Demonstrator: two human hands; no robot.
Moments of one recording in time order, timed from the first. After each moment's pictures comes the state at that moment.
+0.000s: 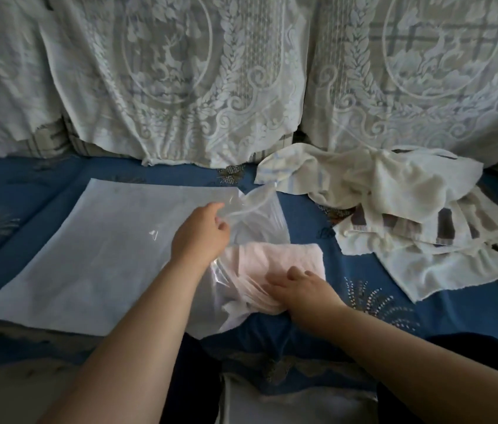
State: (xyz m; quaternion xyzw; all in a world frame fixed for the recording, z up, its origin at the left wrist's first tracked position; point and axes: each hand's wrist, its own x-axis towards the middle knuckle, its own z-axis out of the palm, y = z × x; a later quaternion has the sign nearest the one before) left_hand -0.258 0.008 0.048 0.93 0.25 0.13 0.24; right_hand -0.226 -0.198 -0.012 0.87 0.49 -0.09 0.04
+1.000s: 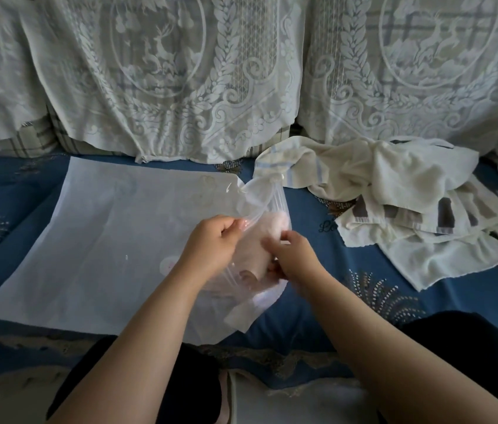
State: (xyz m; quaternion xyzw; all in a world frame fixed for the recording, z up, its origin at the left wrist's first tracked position) left_hand -0.285 0.001 0.050 0.88 0.13 0.14 0.43; right_hand -0.211 -0.136 0.002 0.74 0.00 -0.24 -0.62
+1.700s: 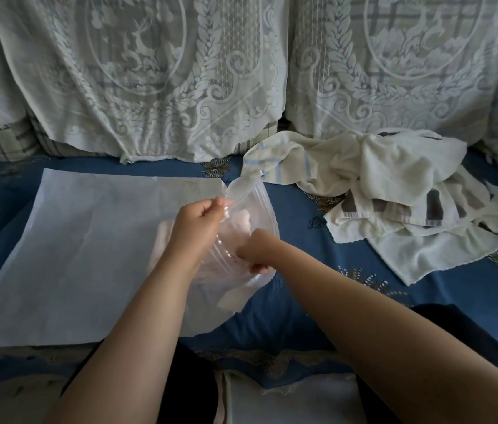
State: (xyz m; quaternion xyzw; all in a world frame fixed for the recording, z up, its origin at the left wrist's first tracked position) left_hand -0.259 -0.011 0.062 0.79 0.24 0.18 0.54; right_hand -0.187 -0.107 0.017 0.88 0.12 -0.34 -0.29
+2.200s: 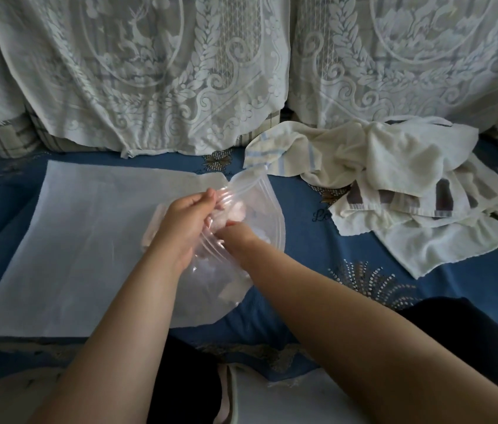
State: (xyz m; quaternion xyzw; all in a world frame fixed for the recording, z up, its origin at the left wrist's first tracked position) left_hand -0.257 0.008 0.061 0.69 0.25 0.14 0.67; right_hand -0.195 -0.057 -0.005 0.59 -0.02 -0.41 -0.69
